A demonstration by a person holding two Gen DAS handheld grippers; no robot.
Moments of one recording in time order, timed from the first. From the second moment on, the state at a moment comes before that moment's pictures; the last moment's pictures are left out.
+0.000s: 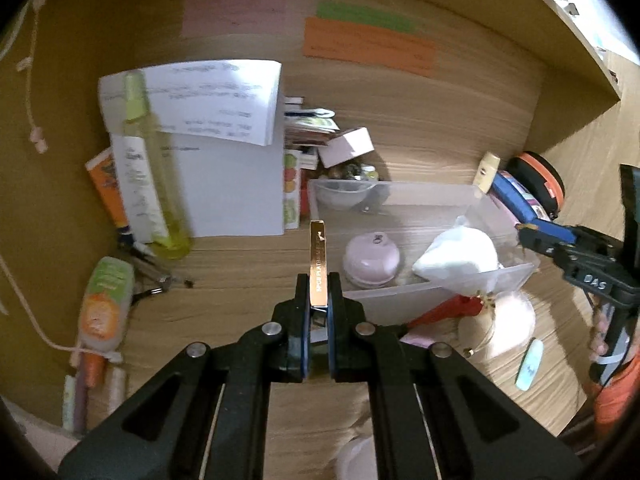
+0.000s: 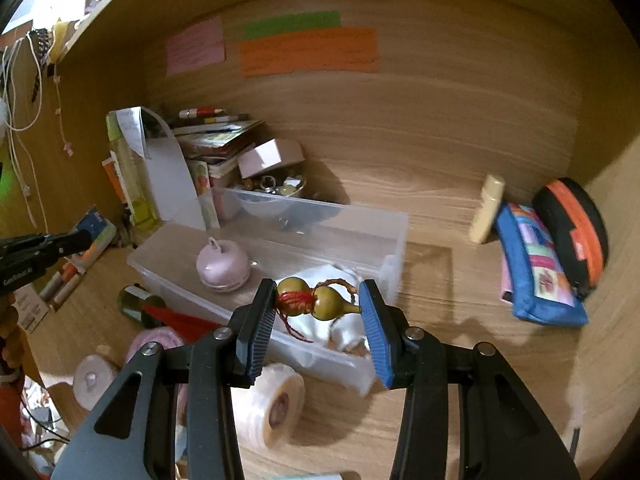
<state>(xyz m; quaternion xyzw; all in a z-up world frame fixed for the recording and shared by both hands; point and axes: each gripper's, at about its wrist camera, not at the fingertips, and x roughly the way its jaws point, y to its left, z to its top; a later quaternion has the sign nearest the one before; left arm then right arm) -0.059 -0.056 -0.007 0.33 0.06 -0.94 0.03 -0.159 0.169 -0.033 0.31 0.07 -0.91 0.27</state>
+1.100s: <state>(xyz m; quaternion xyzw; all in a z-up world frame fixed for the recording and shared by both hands) -0.151 -0.031 -0.049 0.43 0.01 -0.90 -0.02 -0.206 0.114 -0.078 0.37 0.09 -0.87 0.31</state>
